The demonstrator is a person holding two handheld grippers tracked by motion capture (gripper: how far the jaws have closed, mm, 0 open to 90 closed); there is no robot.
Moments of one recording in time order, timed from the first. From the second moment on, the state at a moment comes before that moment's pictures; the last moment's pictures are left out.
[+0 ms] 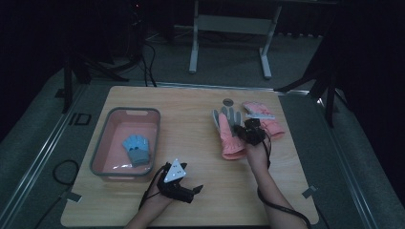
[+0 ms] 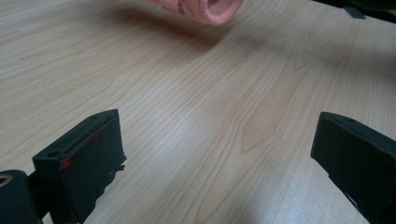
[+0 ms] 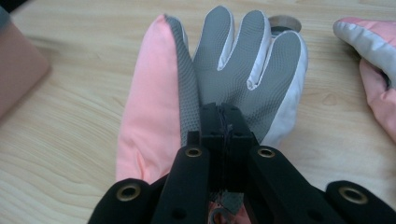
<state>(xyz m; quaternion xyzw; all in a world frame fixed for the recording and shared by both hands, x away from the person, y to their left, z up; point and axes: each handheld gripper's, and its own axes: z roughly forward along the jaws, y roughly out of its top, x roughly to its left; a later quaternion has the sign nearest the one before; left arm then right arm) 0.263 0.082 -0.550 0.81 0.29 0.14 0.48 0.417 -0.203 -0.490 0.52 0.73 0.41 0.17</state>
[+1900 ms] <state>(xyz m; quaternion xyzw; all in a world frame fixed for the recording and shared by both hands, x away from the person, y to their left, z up) 0.260 0.077 -0.556 0.83 0.28 0.14 0.46 0.369 -0.239 -0.483 0.48 0.75 0.41 0.20</state>
